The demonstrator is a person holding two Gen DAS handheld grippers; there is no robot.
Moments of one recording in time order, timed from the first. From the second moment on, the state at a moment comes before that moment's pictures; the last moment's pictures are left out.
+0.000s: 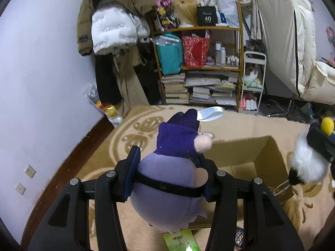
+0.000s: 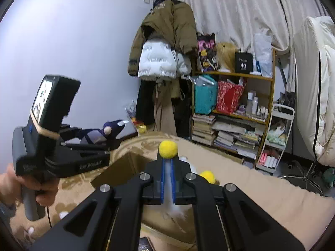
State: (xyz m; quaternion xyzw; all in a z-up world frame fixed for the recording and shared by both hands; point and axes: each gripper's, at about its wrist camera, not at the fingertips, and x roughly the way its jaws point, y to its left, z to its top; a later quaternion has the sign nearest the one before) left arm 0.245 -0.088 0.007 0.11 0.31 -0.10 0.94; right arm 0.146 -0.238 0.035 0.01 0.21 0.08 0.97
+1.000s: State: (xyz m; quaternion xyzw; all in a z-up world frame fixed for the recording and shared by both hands) left arm 0.248 -0.070 -0.042 0.07 0.39 -0.09 0.91; right arm 0.163 -0.259 -0.032 0.04 0.35 0.07 0.93
